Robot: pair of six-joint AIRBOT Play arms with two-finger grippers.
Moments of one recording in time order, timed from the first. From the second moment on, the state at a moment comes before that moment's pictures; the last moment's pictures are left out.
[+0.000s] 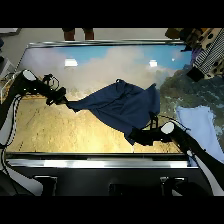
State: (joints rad) left arm 0.08 -1.87 1.69 1.06 -1.43 -1.66; right arm 0.26 -1.19 0.57 -0.78 0.84 1.59
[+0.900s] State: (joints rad) left arm 0.22 -1.40 2.08 1.06 -1.28 -1.69; right arm 0.30 -0.95 1.62 -1.44 1.09 1.78
